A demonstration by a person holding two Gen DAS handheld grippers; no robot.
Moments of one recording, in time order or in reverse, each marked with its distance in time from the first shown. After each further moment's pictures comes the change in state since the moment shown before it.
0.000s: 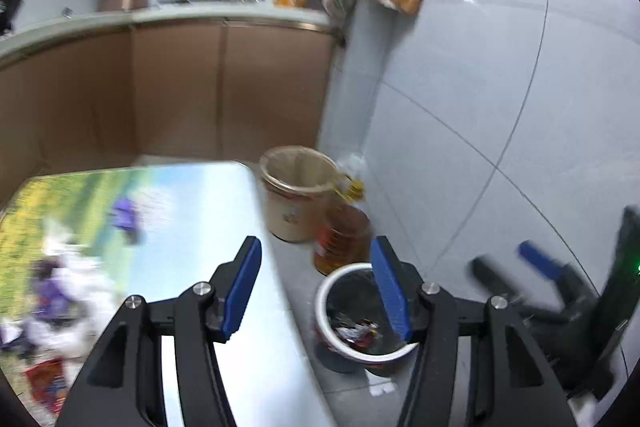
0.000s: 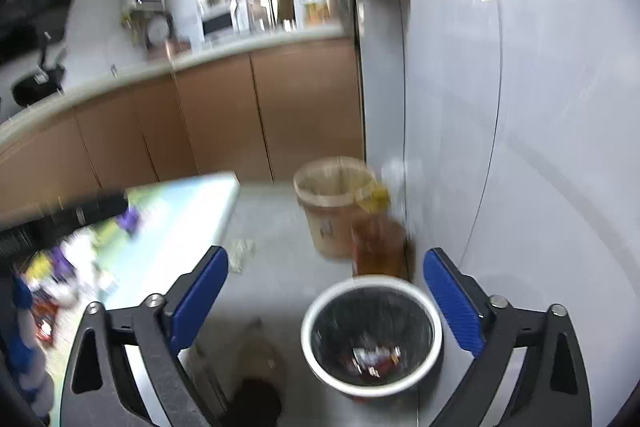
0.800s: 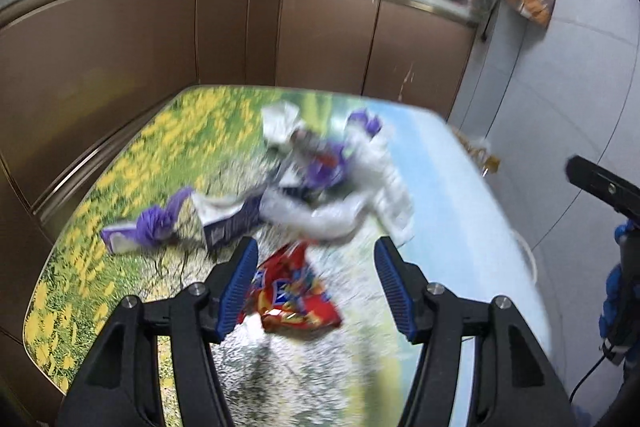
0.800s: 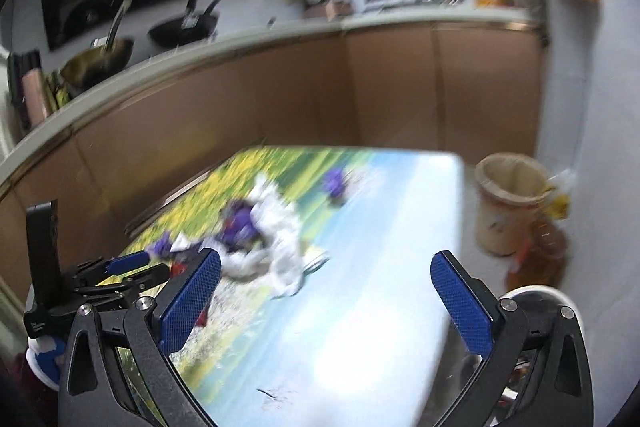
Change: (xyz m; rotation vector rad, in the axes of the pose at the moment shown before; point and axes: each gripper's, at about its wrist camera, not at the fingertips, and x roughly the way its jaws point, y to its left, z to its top) left arm -0.092 0.205 -0.121 -0.165 0.105 0.322; right arm 0.020 0.184 -0.015 -0.209 0.199 0.529
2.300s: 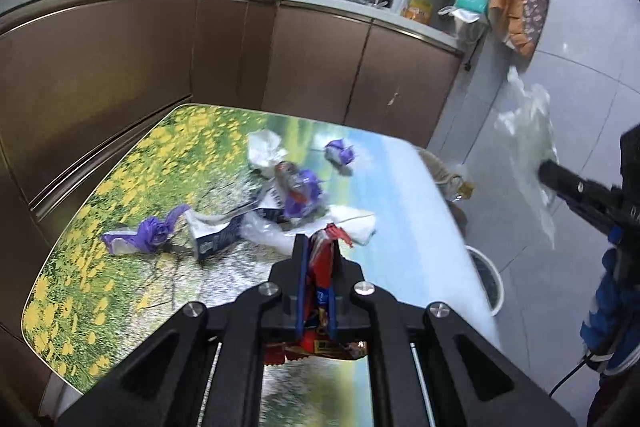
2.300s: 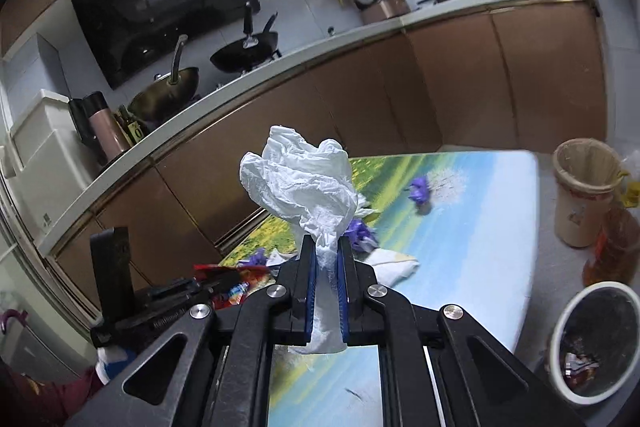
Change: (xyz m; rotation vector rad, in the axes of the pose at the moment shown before) left arm -0.054 -0.013 0.019 -0.060 -0.075 -0.089; right arm -0.044 0.004 0.013 0.084 -0.046 0.286
